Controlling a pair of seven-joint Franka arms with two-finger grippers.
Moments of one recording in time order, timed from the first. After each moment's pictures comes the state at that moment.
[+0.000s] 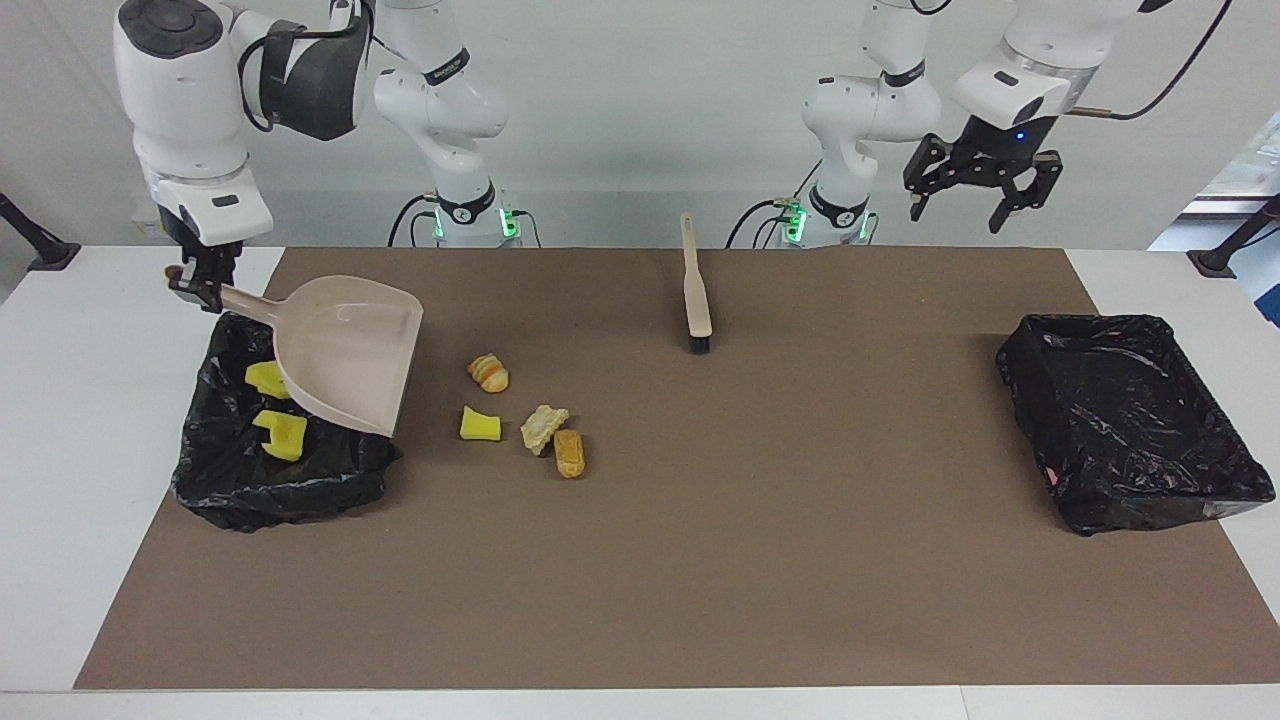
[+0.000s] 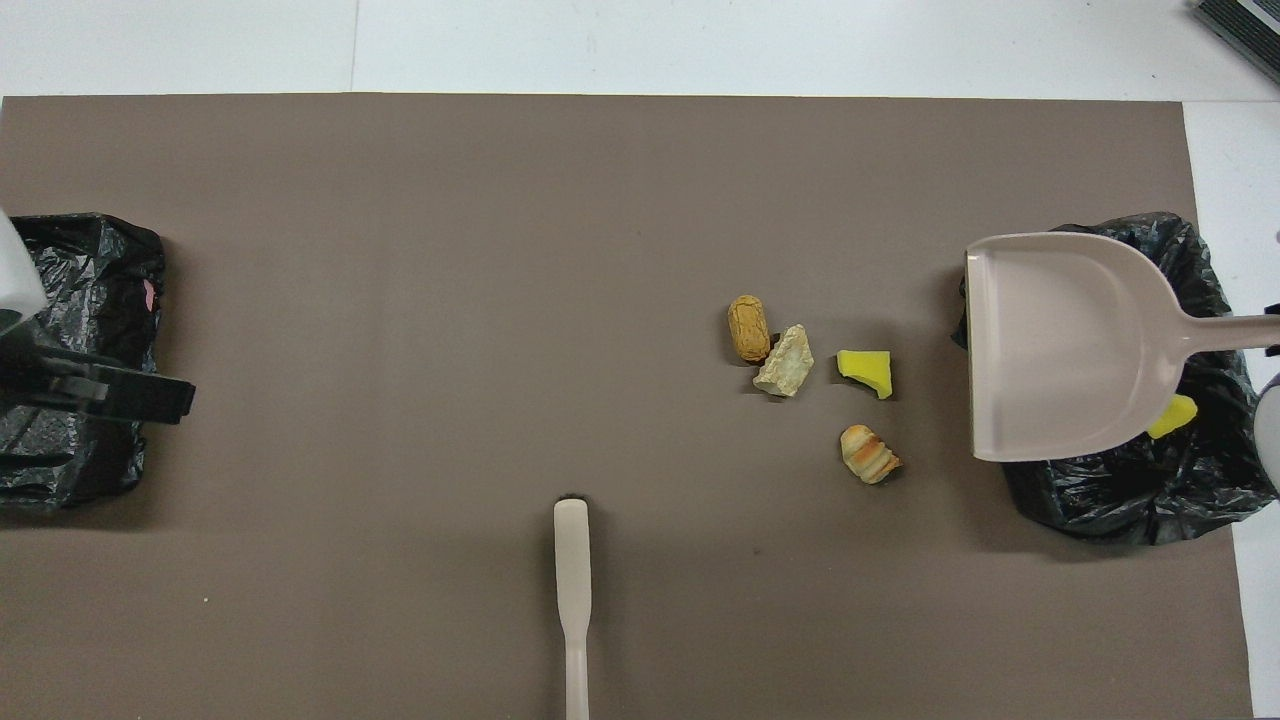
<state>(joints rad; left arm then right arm) -0.20 -0.13 0.02 -1.58 0.03 1.50 0.11 -0.24 -0.04 0.14 -1.76 -0.33 1.79 -1.49</state>
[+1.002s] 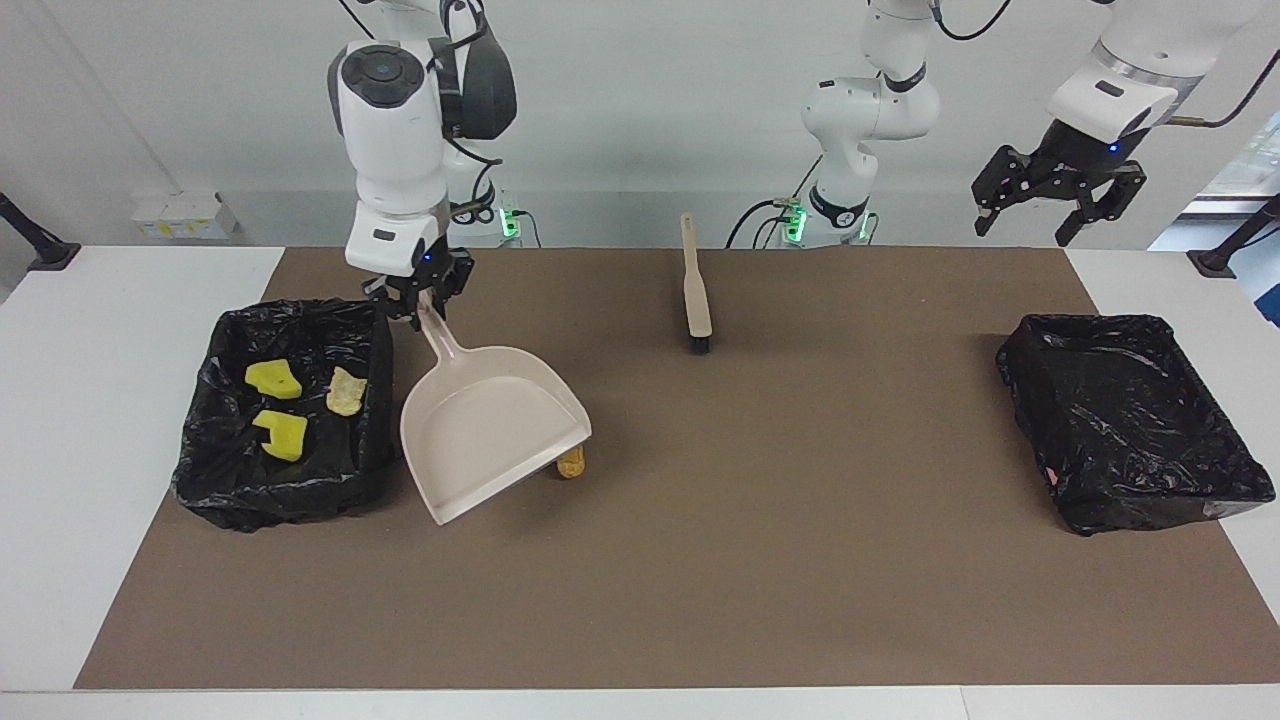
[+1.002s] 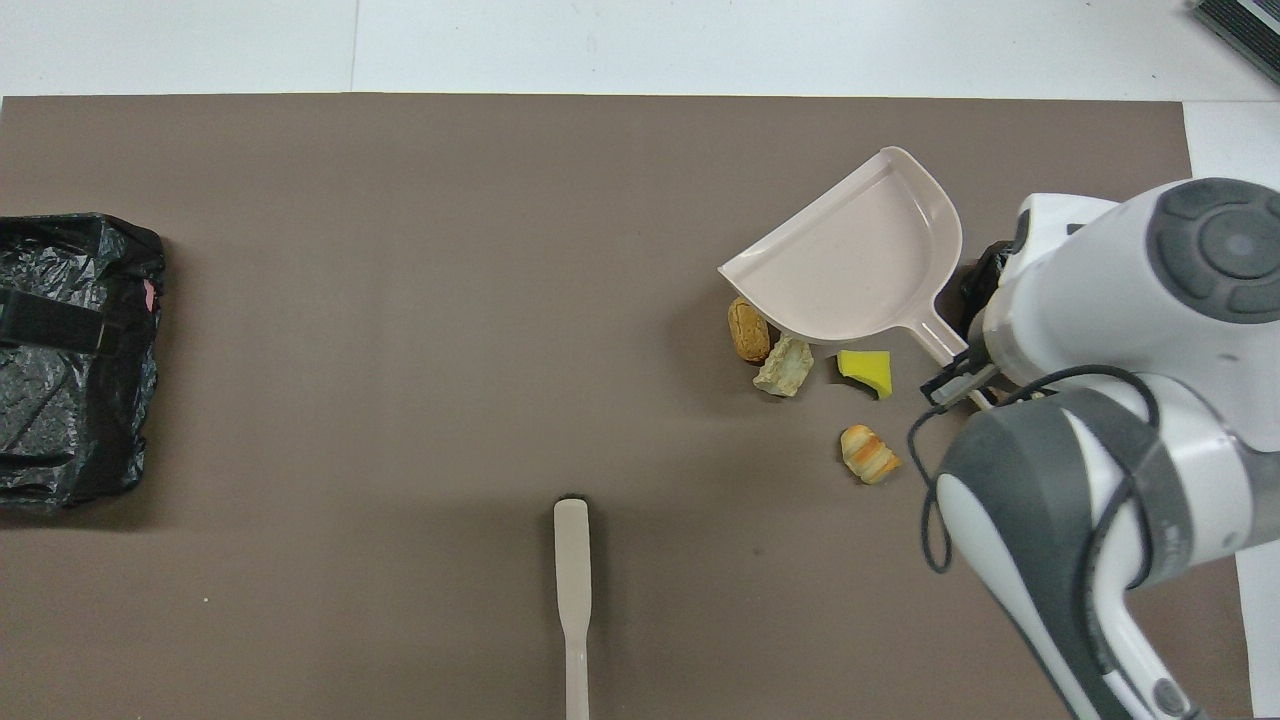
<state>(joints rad) -0.10 -0.01 0.03 -1.43 -0.04 1.44 0.13 0.11 0.00 0.15 -1.82 -0.13 1.78 -0.23</state>
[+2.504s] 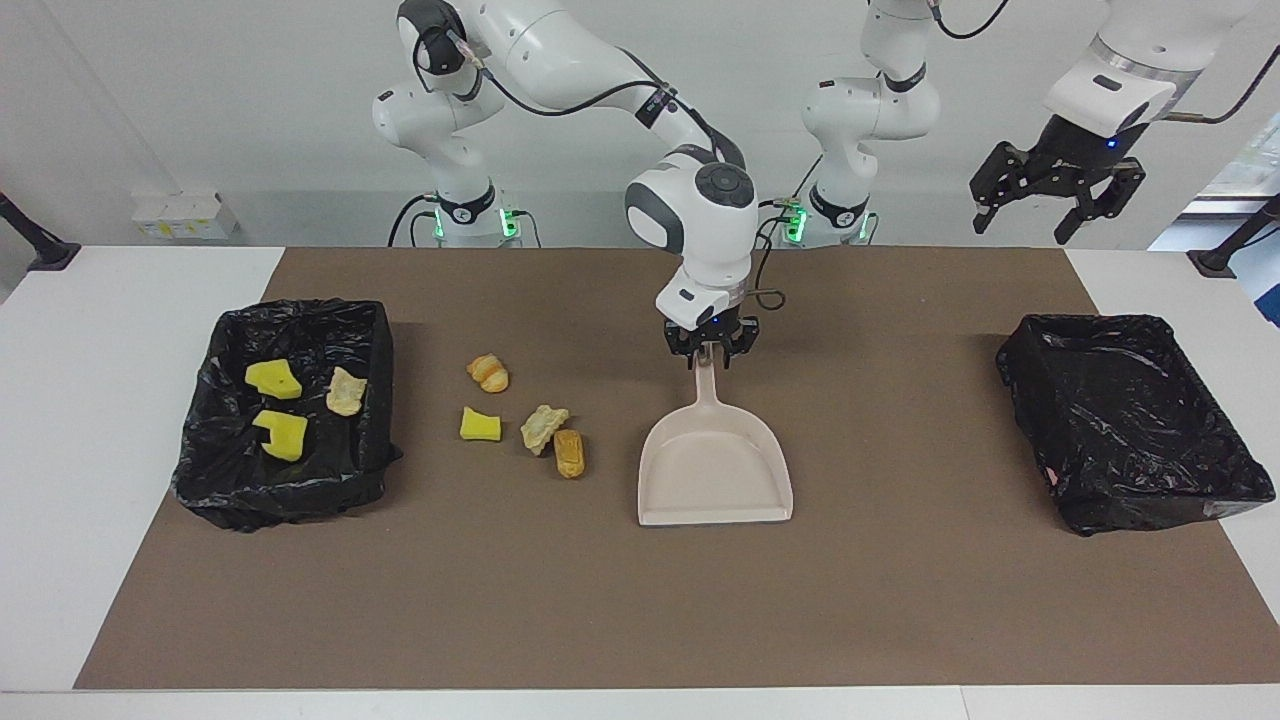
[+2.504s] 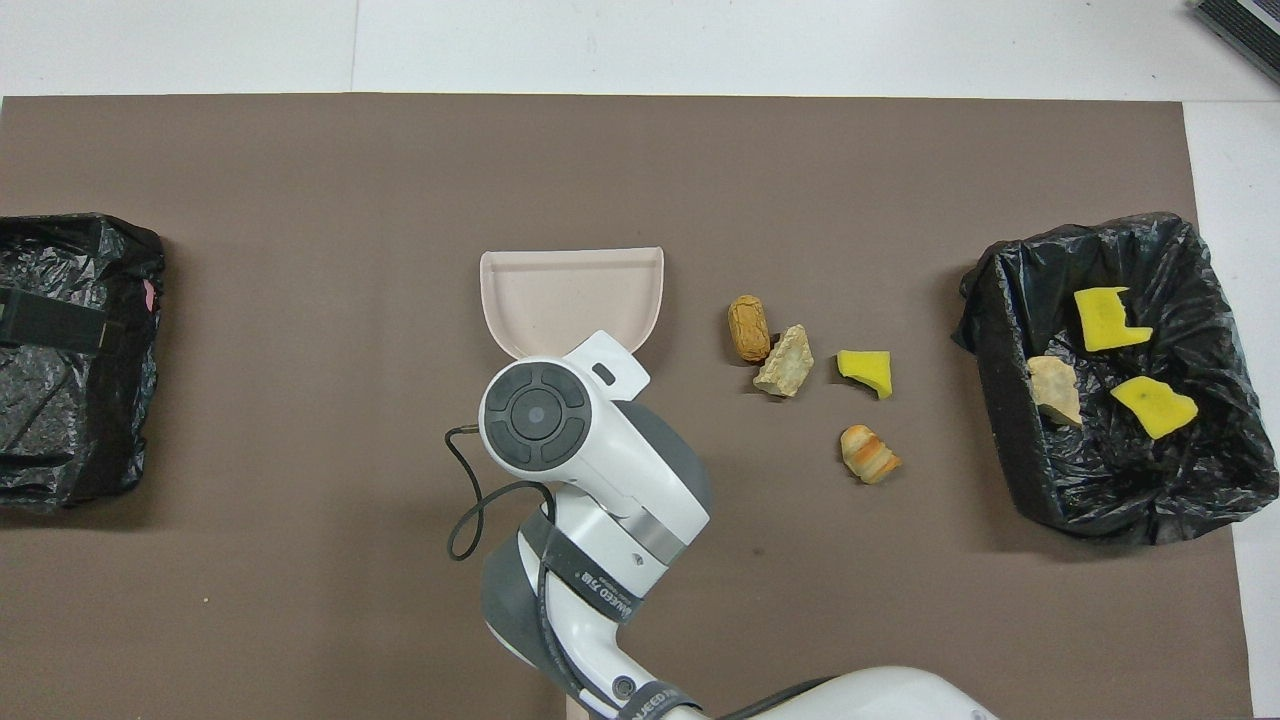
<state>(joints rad) -0.11 -0.02 0.02 -1.42 -0.04 1.44 0.13 0.63 0.45 0.15 -1.62 -0.08 2.09 0.81</state>
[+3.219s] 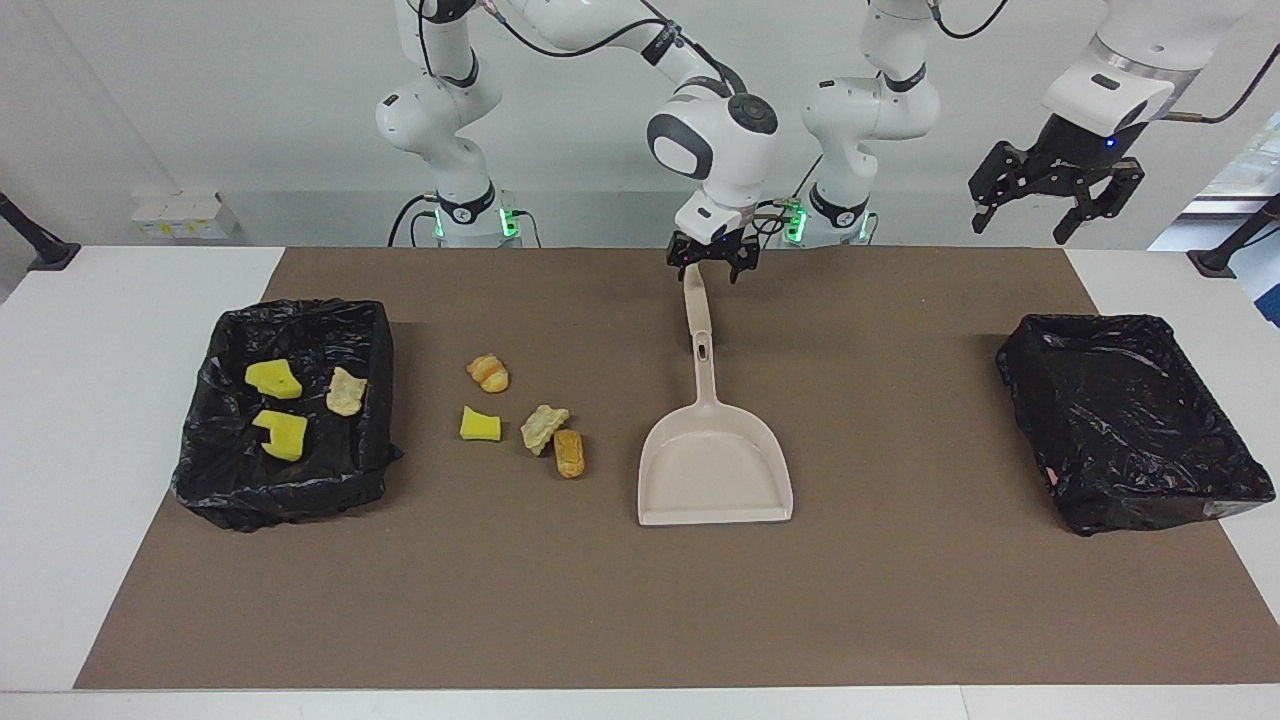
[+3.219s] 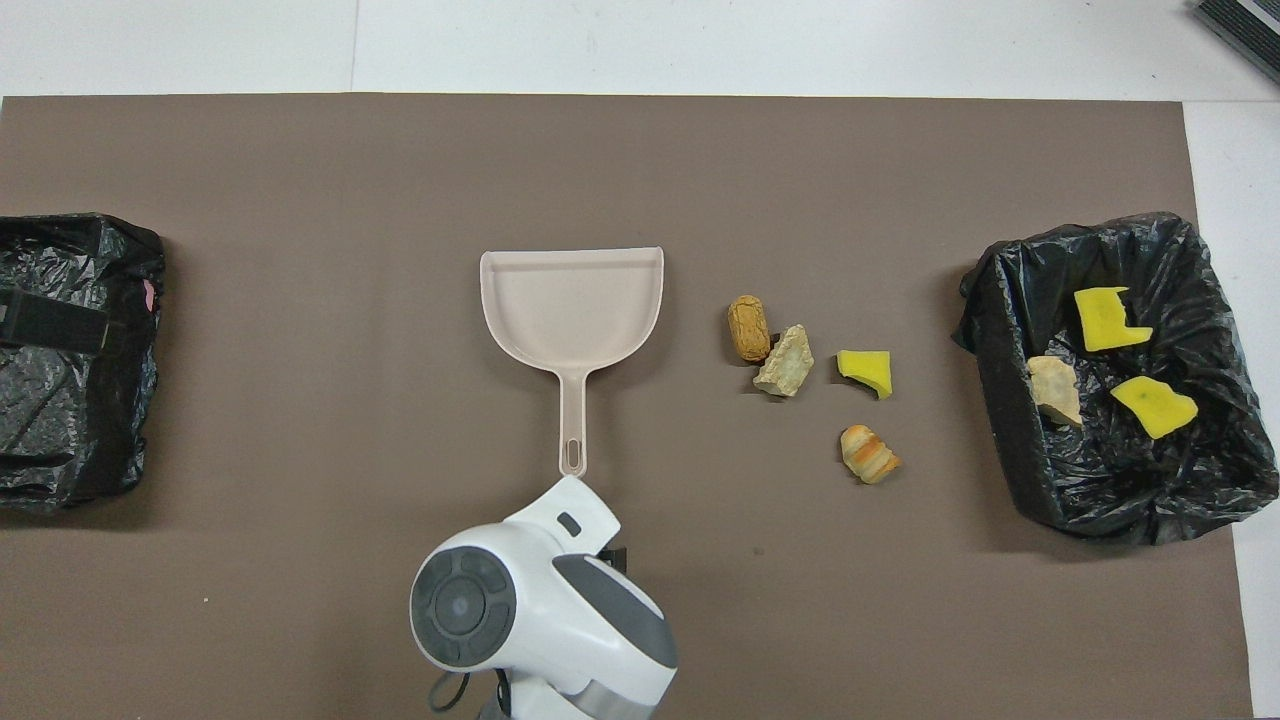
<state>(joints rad) -0.10 -0.01 0.03 -1.42 -0.03 1.44 0.14 0.85 0.20 0.16 -1.96 0.00 2.05 1.01</state>
